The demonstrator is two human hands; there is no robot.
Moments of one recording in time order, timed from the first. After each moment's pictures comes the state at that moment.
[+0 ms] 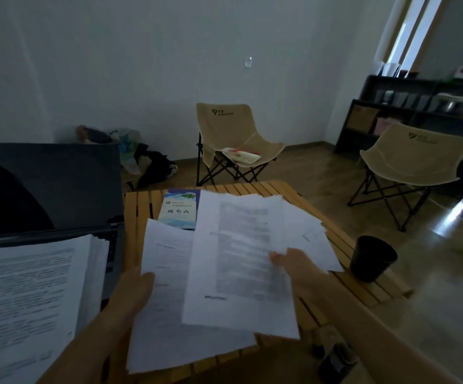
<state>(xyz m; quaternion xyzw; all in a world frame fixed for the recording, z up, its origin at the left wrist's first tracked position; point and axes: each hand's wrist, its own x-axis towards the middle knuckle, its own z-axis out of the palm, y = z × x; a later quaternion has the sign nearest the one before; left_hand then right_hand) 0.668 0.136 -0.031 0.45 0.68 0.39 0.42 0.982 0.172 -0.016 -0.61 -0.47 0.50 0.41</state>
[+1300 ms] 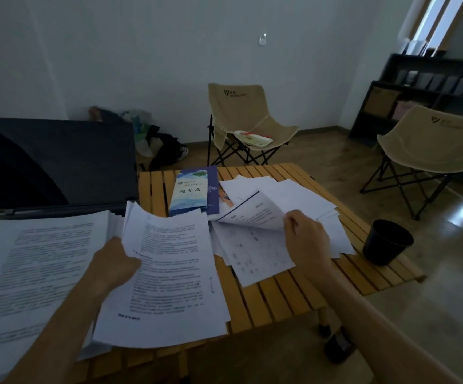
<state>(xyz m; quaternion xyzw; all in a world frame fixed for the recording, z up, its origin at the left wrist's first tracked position) 0.606 0.127 -0.023 0.51 0.75 0.28 0.31 0.964 0.167 -0.016 -0.66 -0.68 -0.03 0.32</state>
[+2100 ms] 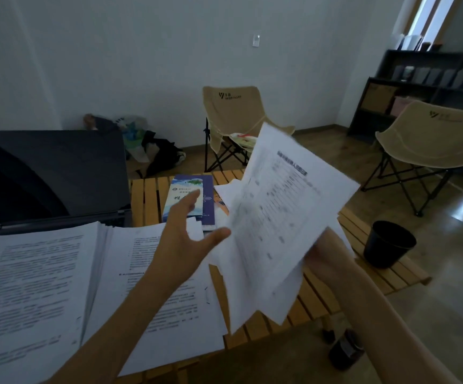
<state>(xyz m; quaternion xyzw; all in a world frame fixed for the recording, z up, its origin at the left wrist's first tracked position) 0.725 0.141 0.015 0.65 0.54 0.47 0.26 0.996 0.172 -0.009 -0.44 -0.36 0.57 0.59</state>
